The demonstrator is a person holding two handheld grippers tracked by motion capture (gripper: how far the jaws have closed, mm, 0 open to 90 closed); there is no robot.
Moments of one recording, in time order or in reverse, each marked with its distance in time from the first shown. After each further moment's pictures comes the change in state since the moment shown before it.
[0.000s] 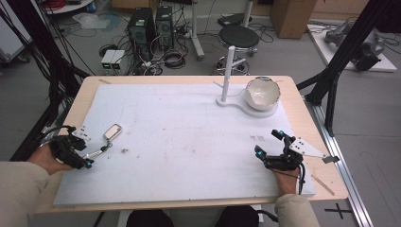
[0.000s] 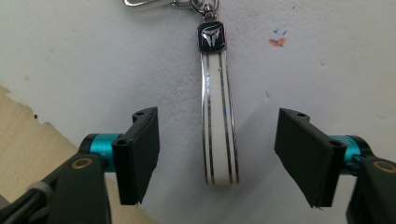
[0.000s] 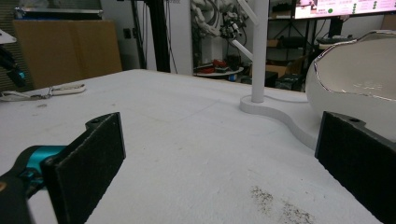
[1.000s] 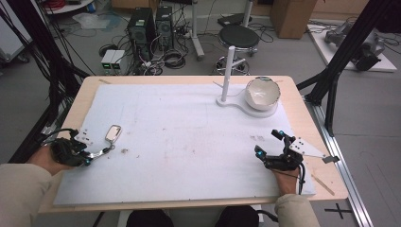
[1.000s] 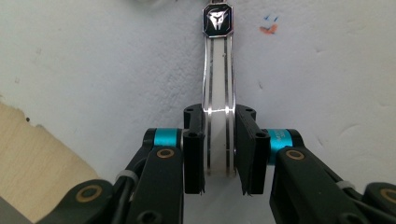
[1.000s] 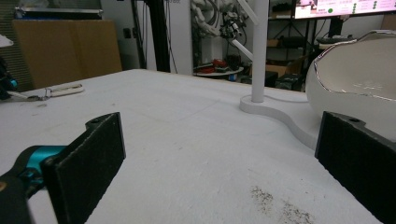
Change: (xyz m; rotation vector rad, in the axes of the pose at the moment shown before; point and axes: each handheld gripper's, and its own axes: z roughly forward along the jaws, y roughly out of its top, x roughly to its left) left arm -0.009 -0.002 0.002 -0.004 0.025 0.059; right arm 0.000 0.000 0.000 0.001 -0.001 -0.002
